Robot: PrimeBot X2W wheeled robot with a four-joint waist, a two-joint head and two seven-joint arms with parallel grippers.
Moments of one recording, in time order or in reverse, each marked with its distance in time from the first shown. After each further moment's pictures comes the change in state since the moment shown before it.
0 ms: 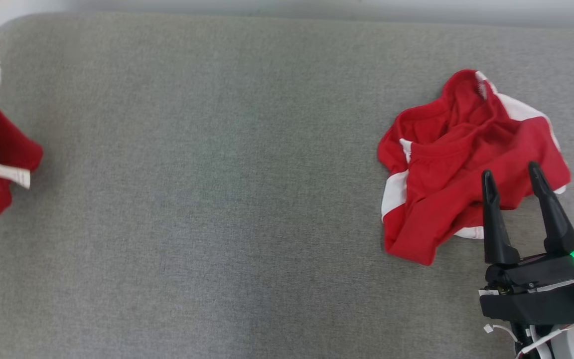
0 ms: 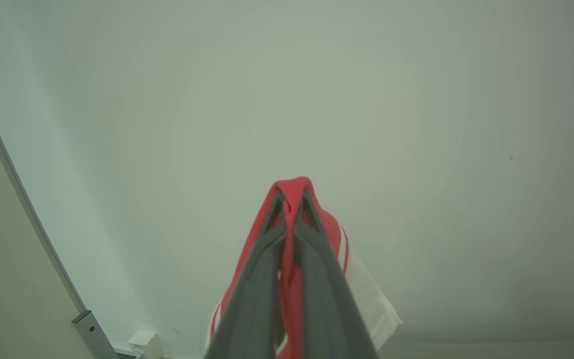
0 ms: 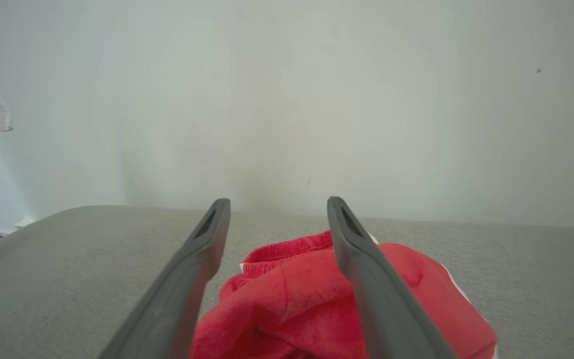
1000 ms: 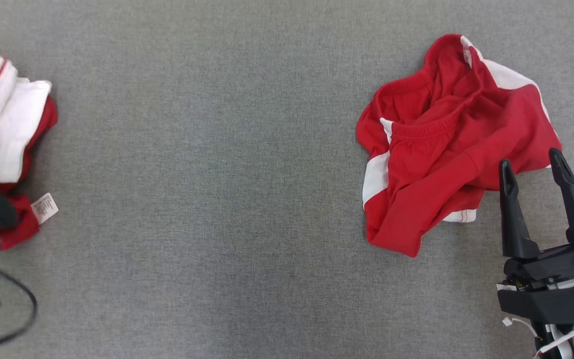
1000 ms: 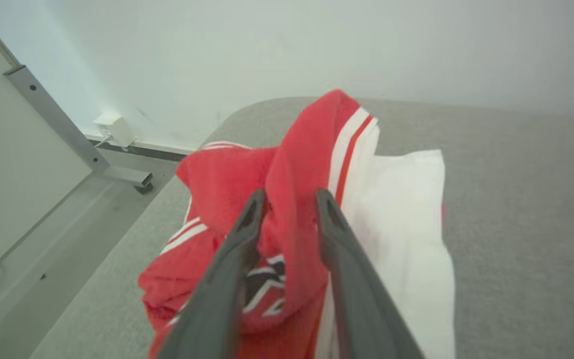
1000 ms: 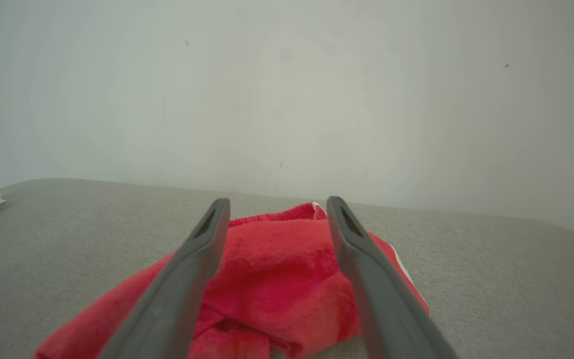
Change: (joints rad) left arm 0.176 -0.177 0.024 0.471 -0.036 -0.028 -0.163; right arm 0.003 -0.058 -0.019 -0.082 -0.013 0.000 0.025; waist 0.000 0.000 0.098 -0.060
